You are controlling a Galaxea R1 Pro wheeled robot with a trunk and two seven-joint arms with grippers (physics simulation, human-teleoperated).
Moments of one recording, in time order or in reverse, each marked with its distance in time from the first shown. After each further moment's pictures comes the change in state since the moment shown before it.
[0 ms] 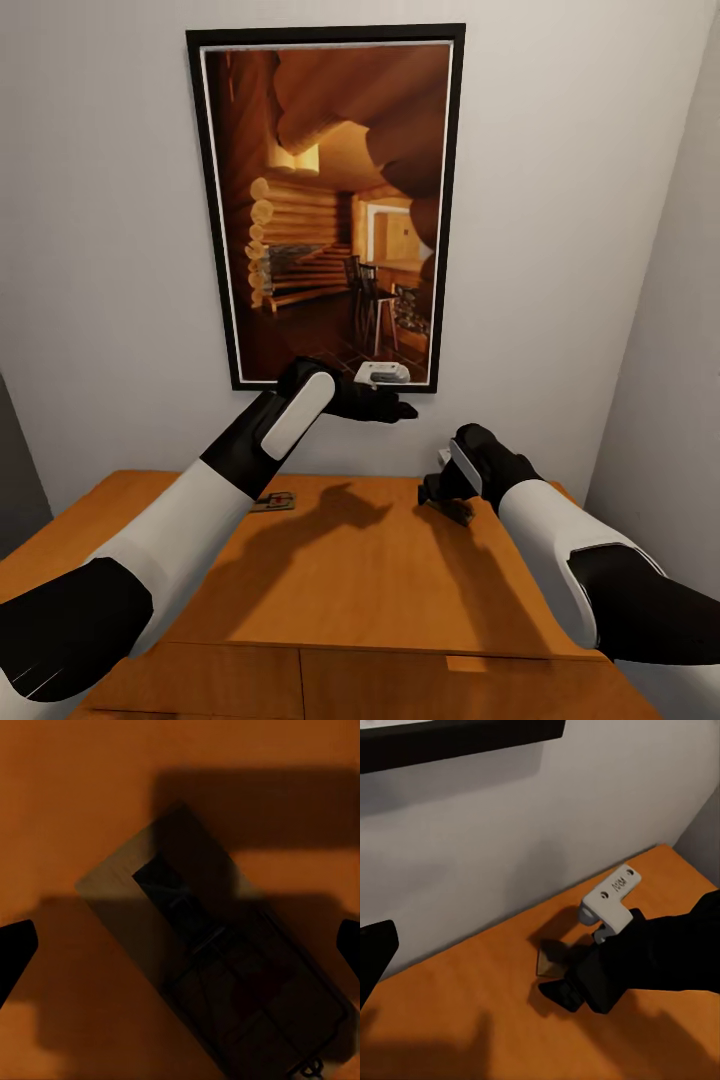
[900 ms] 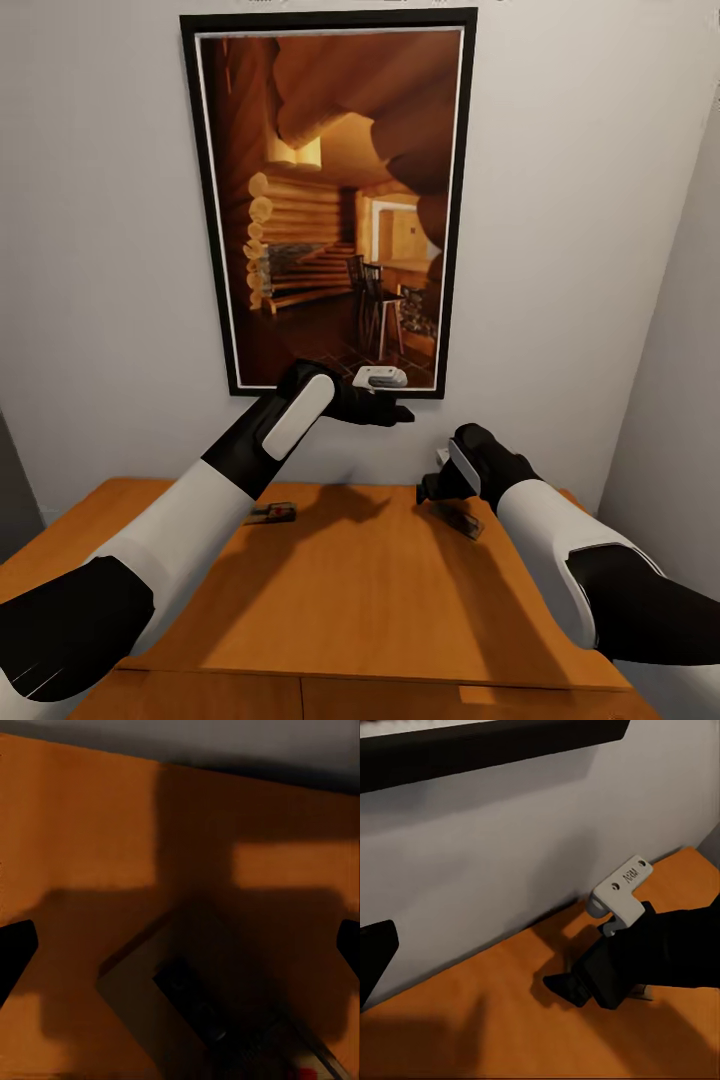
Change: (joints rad) left arm 0.000 0.000 0.002 0.034 0.001 0.000 0.000; right arm 0.000 0.005 -0.001 -0.002 0.000 0.000 0.000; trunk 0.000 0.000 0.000
